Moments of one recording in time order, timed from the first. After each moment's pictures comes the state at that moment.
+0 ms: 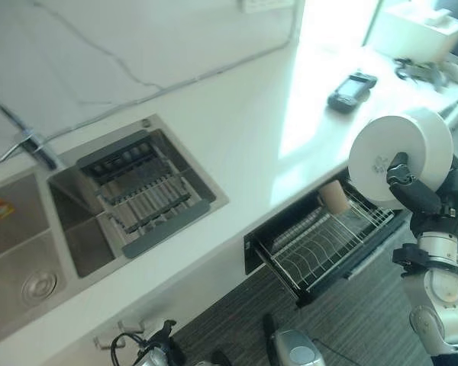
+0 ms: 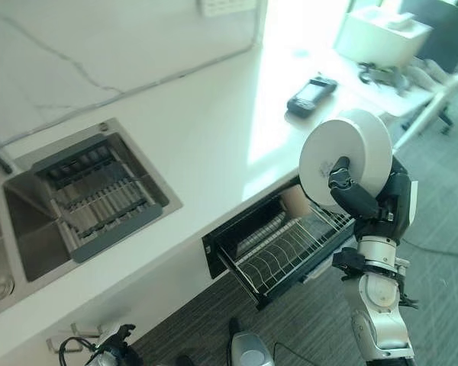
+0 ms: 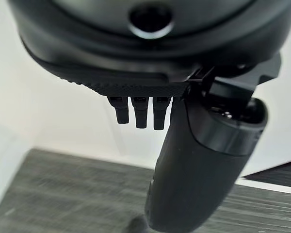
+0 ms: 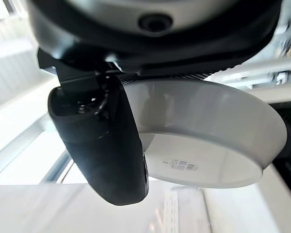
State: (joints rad) left arm -0.11 0.28 -0.39 1.09 0.25 0.09 0.23; right arm 0.08 -0.55 -0.10 -0.17 0.60 -0.31 -0.33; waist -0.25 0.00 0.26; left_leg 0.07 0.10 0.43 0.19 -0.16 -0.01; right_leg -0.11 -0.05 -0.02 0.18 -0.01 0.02
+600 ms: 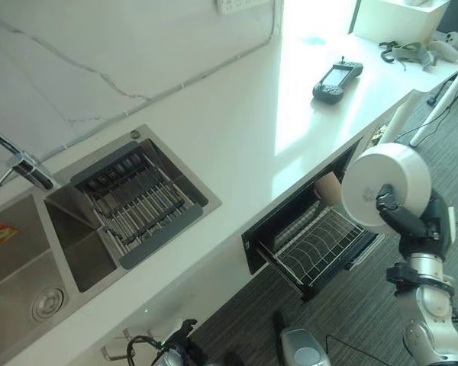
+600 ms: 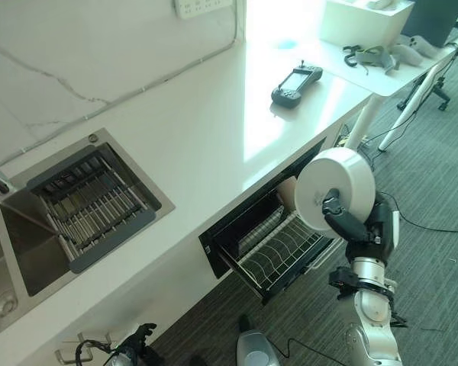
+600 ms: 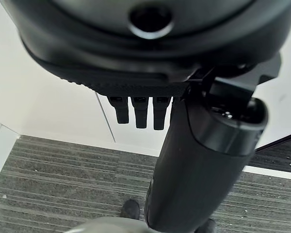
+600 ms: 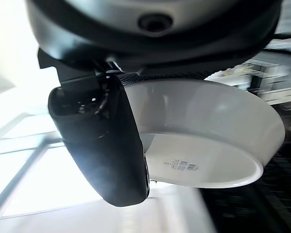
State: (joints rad) left arm -0.06 0.21 -0.40 1.05 0.24 0.07 0.20; right arm 0.10 -0.47 -0.02 0.09 0.60 -0.32 -0.25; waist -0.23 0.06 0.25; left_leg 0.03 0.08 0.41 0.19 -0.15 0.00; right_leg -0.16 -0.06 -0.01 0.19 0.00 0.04
